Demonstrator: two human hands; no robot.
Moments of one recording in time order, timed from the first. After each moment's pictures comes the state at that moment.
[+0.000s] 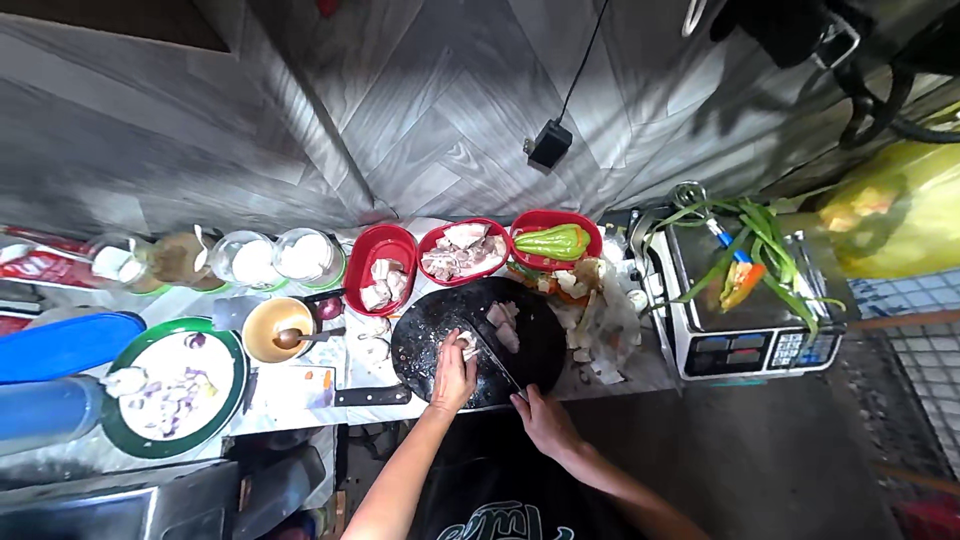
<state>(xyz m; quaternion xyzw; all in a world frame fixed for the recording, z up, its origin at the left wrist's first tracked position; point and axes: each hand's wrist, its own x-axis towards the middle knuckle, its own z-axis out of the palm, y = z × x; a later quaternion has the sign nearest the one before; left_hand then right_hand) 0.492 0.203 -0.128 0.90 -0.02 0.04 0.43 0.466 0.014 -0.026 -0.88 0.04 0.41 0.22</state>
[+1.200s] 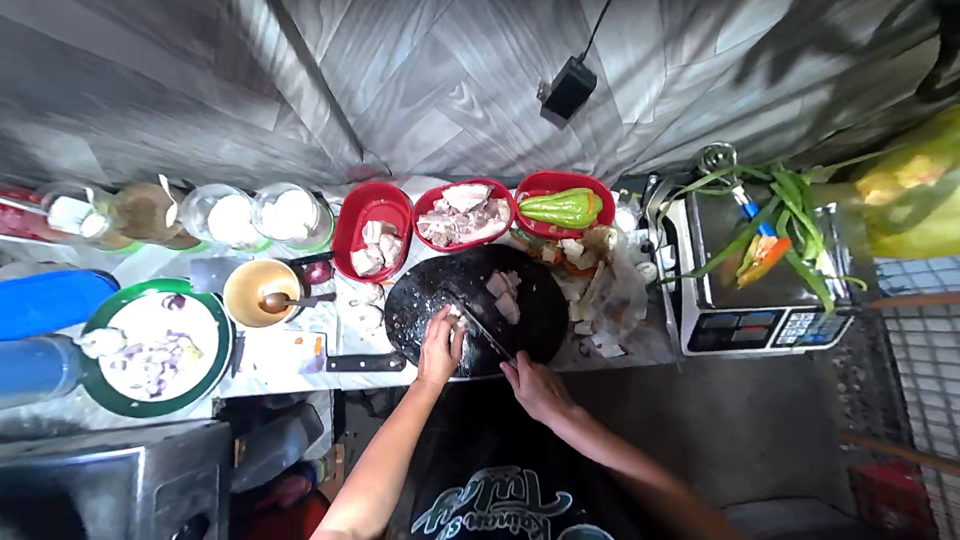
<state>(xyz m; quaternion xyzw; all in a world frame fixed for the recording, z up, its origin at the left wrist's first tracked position) 0.483 0.216 -0.128 0.90 -0.01 0.09 0.42 0.479 0.026 -0.017 -0.89 -0.02 0.43 0.18</state>
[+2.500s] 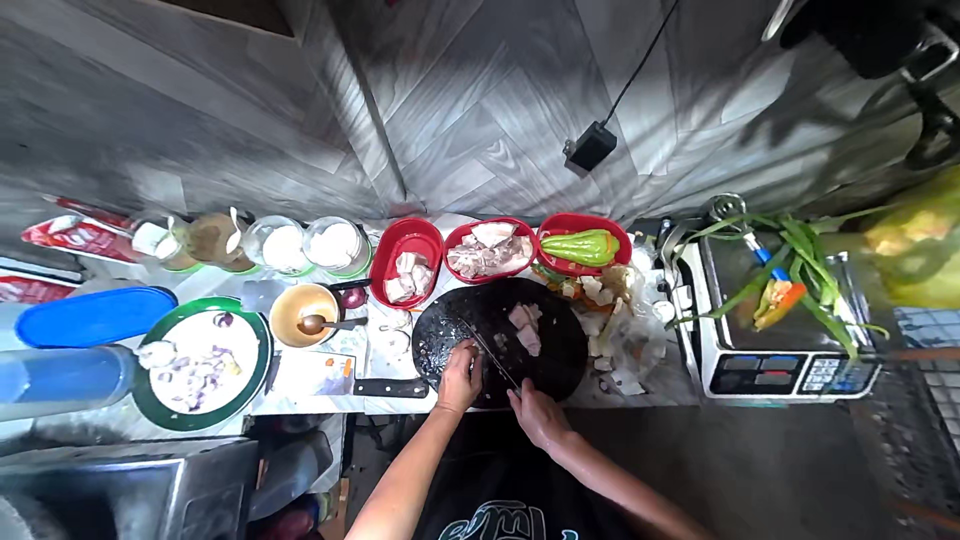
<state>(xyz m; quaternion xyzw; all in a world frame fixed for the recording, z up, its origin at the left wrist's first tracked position) 0.481 0.220 -0.133 0.90 -0.01 0.12 0.42 0.481 0.056 -0.038 -0.88 0.00 0.44 0.16</state>
